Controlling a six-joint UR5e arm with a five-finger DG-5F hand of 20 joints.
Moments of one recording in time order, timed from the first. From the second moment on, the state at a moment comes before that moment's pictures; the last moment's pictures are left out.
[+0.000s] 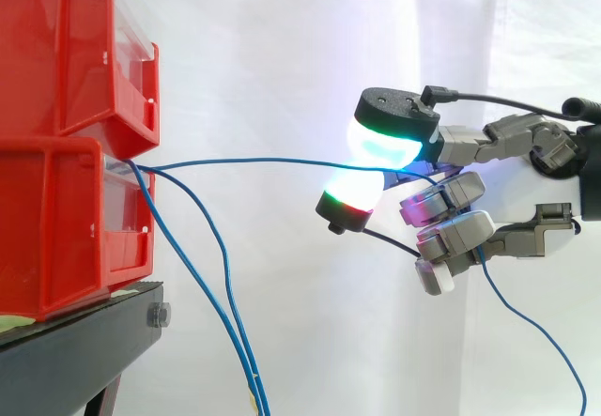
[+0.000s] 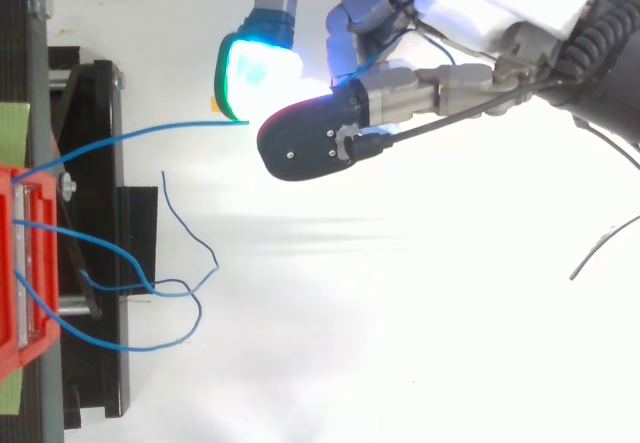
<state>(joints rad) 0.12 -2.17 -1.31 -2.79 -1.07 -0.22</state>
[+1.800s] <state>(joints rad) 0.13 -2.17 -1.32 -2.81 -1.07 -0.19</state>
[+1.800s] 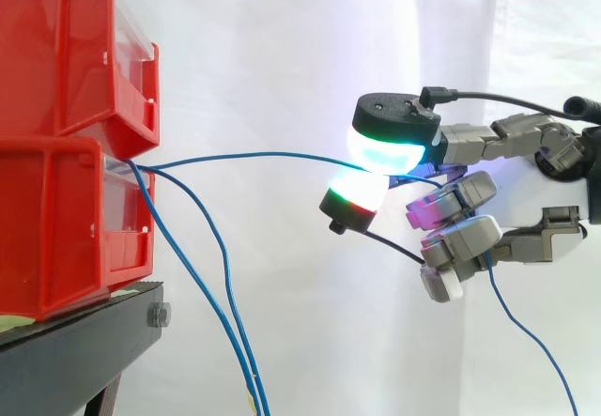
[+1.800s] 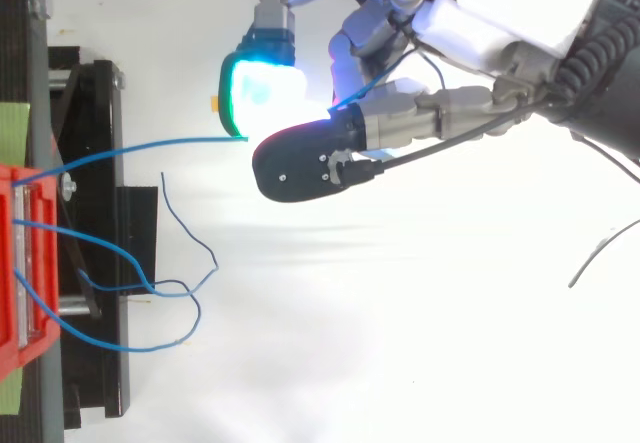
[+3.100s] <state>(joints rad) 0.13 -2.13 -1.39 -2.97 -1.31 -0.11</state>
